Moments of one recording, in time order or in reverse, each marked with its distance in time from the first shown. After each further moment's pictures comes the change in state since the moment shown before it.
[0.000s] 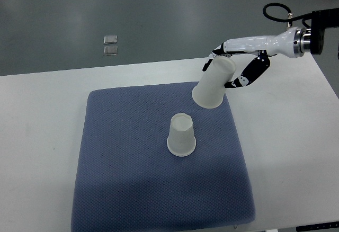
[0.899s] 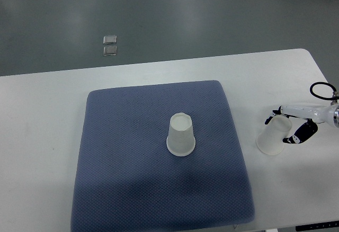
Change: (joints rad) left arm 0.000 0.000 0.000 0.000 0.000 0.000 0.000; right arm -0.498 -0.184 -0.014 -0.024 -0.204 -0.296 -0.093
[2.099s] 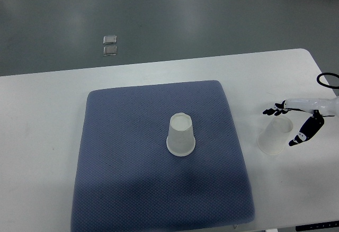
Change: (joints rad) left arm 0.000 0.000 0.000 0.000 0.000 0.000 0.000; right arm -0.017 -0.039 0.131 0.034 0.085 0.183 -0.009
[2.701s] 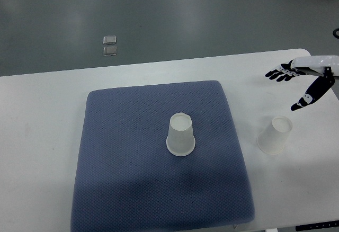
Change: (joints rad) left arm 0.000 0.000 0.000 0.000 0.000 0.000 0.000; right arm 0.093 -0.034 0.183 -0.039 0.155 0.277 -0.055
